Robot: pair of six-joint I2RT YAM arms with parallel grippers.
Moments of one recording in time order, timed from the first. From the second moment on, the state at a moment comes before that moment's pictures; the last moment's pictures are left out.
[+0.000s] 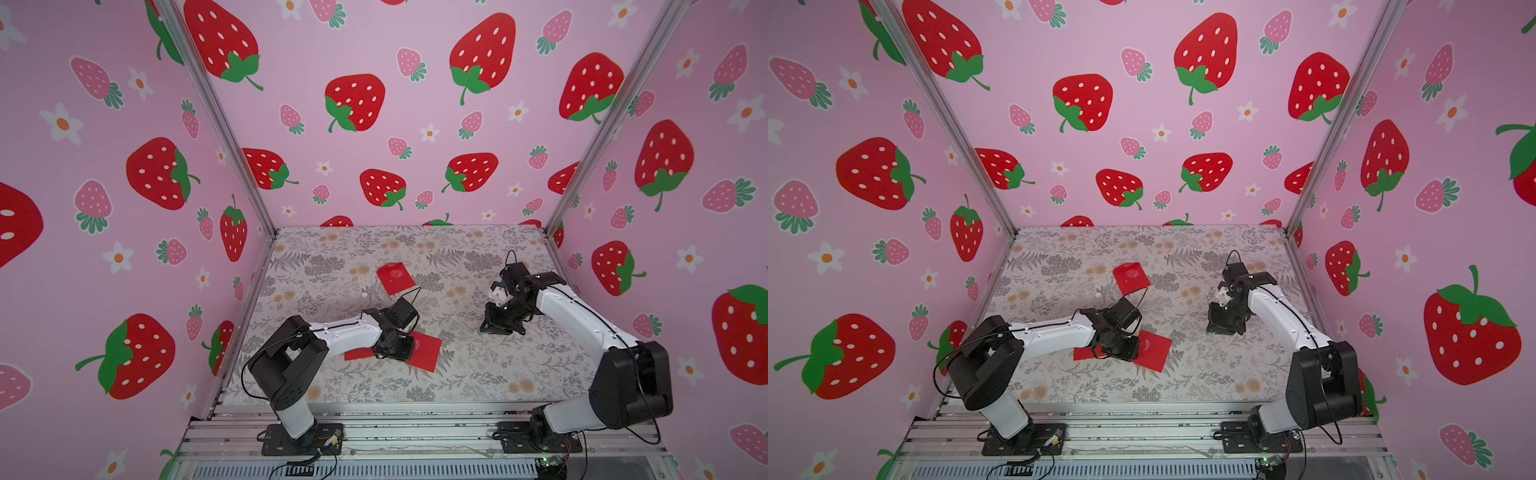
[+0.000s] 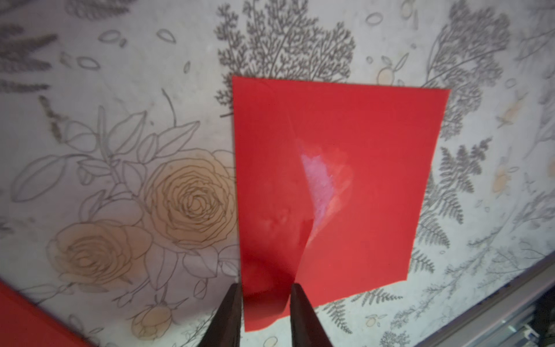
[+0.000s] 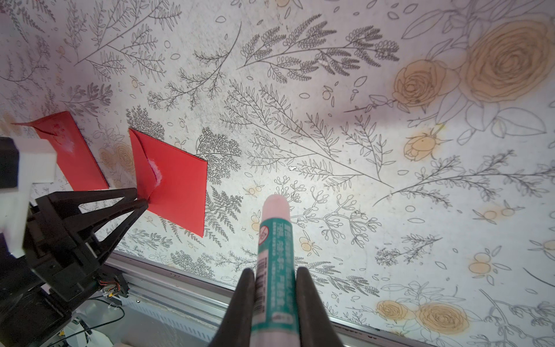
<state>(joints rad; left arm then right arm) -0.79 1.71 0.96 -0.52 0.19 -0.48 0.27 1.47 1.11 -1.16 -0.29 0.33</state>
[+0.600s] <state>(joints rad) -0.95 2.09 1.40 -0.39 0.28 -0.52 0.25 1.28 1.11 -1.14 -0.11 0.35</state>
